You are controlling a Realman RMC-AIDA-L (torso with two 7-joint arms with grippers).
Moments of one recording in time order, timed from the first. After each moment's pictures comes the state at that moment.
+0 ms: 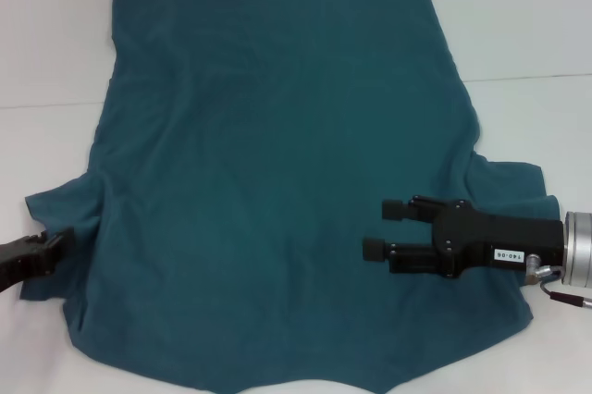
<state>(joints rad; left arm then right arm) -0.42 -2.14 0.45 0.60 2.00 1.05 -1.53 0.54 2.06 -0.63 -0.50 -1.96 -1.55 1.38</state>
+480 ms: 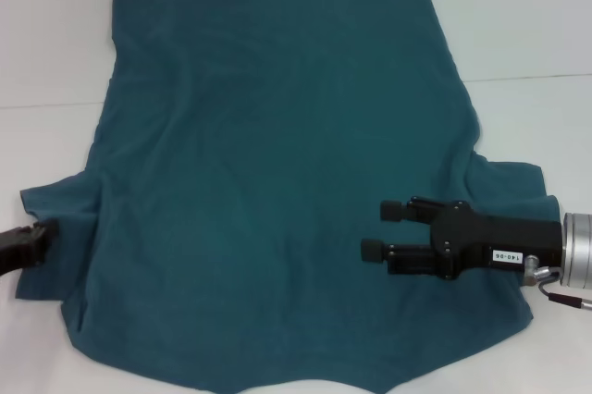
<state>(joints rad) -0.43 -2.13 0.45 0.63 2.00 1.05 -1.54 0.54 2.06 -0.63 -0.50 -1.96 -1.55 1.38</state>
